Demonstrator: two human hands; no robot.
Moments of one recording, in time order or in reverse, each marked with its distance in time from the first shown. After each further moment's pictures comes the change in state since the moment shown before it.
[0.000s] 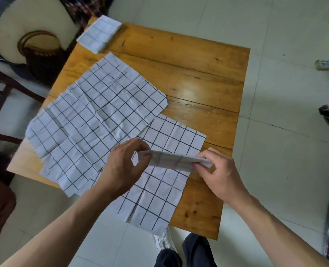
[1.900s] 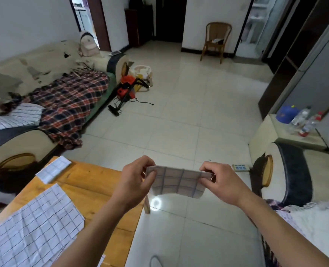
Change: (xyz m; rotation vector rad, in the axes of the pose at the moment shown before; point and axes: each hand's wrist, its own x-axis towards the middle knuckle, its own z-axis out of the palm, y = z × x) left_hand 0.233 0.508 -0.016 -0.104 0.231 0.282; right_hand 0.094 -0.040 -0.595 -0.199 0.010 -0.073
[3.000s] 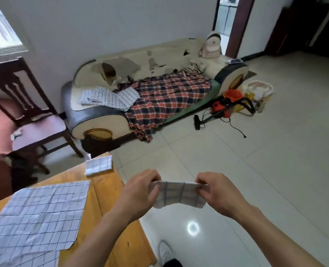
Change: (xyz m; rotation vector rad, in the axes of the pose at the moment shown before) left_hand 0.310 -0.144 0.008 0.382 0.291 -0.592; right_hand 0.526 0.026 -0.004 -0.268 -0.549 -0.557
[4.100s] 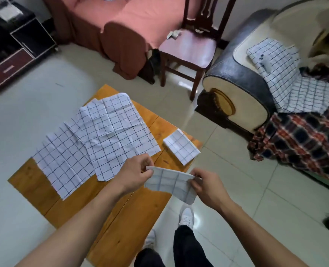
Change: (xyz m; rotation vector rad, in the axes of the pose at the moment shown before) left_hand 0.066 -0.315 -0.035 -0.436 0.495 -1.226; right_hand 0.481 -0.174 0.202 -0.032 -0.789 -0.589
